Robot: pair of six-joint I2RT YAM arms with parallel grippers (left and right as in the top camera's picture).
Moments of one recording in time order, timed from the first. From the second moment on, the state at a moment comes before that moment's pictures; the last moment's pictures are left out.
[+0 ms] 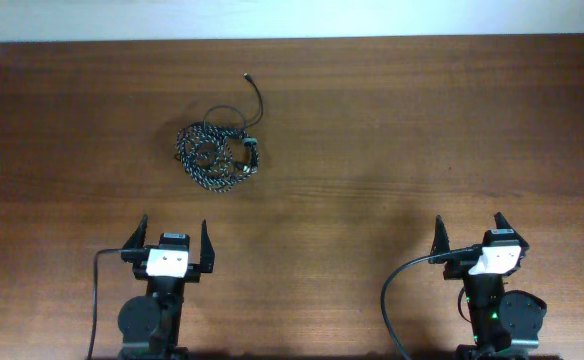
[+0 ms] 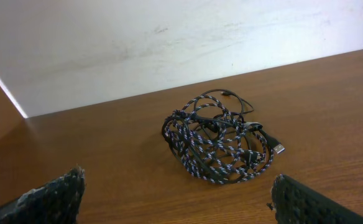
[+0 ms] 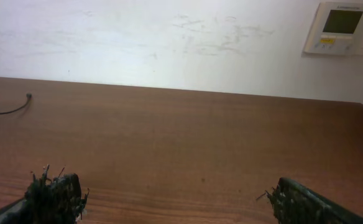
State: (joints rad) left arm 0.00 0.01 0.01 -0.08 0.00 0.22; right arm -0.07 0.01 0.01 -0.07 -0.09 -0.05
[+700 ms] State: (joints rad) left arm 0.00 0.01 0.10 0.43 0.08 0.15; right arm -0.07 0.01 0.01 -0.07 -0.09 -0.05
